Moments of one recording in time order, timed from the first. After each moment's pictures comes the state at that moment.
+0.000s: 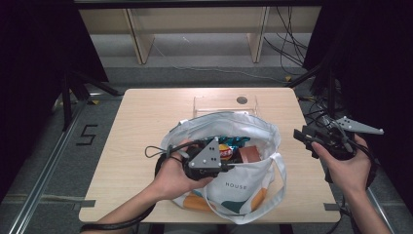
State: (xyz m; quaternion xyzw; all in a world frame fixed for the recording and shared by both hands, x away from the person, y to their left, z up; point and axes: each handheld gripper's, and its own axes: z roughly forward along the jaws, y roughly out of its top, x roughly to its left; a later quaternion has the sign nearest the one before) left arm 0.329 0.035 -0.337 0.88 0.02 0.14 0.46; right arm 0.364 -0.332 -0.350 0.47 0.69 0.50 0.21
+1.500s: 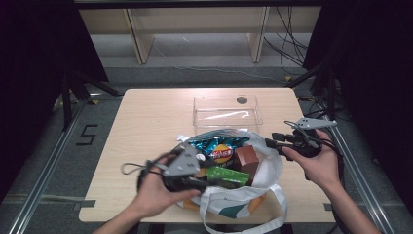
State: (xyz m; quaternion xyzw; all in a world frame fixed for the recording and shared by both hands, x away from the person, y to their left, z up) left arm 0.315 0.089 -0.341 0.83 0.13 0.15 0.52; right arm 0.388 -0.277 -0.371 0.38 0.79 0.45 0.16
